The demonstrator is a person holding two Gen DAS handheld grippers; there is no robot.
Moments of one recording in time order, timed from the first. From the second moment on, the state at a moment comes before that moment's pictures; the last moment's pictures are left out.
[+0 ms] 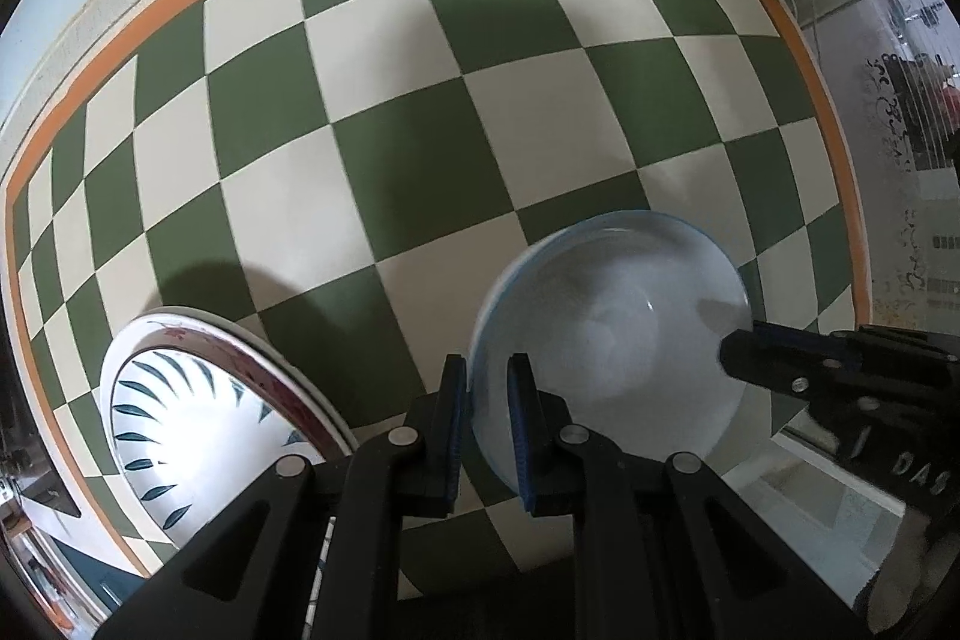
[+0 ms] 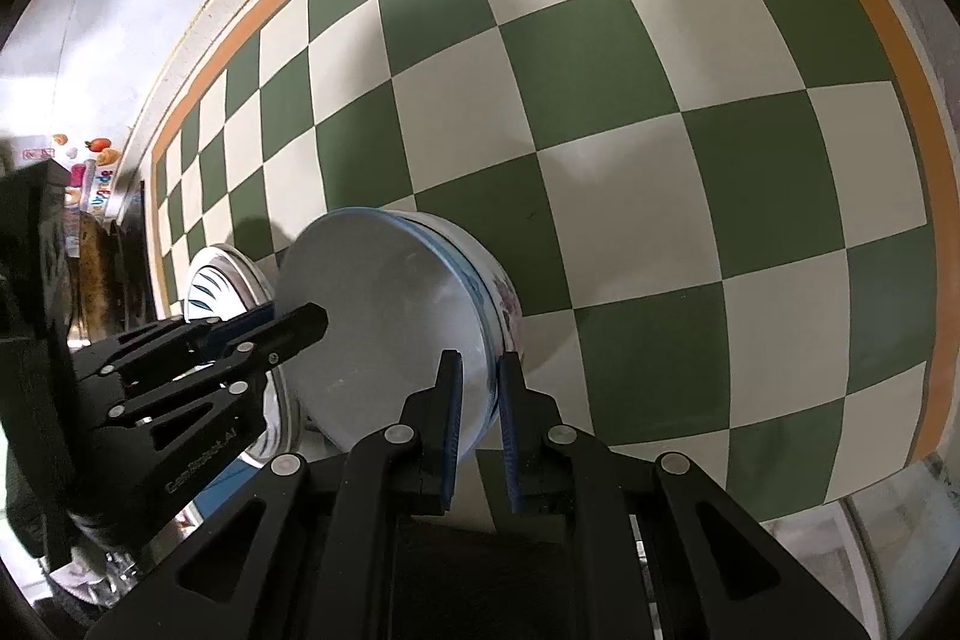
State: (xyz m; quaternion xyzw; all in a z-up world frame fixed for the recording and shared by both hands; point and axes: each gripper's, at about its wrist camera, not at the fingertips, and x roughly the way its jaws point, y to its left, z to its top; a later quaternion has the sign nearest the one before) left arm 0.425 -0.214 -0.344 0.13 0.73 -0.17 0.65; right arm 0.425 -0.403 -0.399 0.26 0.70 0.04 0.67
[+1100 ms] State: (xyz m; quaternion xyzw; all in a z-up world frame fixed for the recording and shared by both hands) left arm 0.691 -0.276 -0.363 -0.02 0.70 -0.10 0.70; right arm 0.689 -0.522 -0.384 0.30 0.58 0.01 0.76
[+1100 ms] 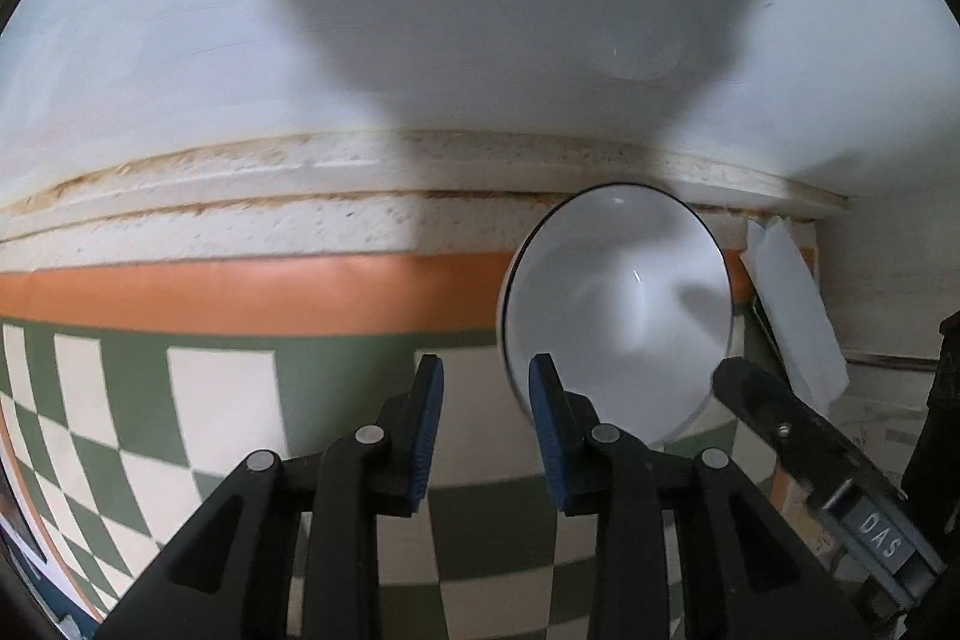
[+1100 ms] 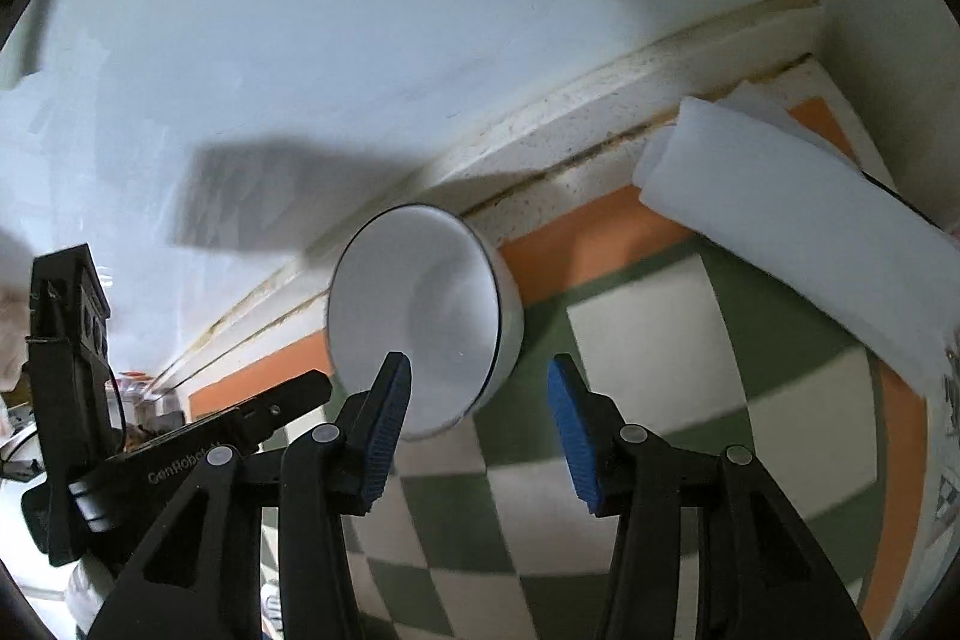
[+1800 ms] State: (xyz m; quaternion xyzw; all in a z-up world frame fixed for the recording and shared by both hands) left arm 0.692 -0.289 -0.383 0.02 0.69 -0.11 0.71; right arm 0.714 -0.508 -0.416 0.26 0.61 0.02 0.75
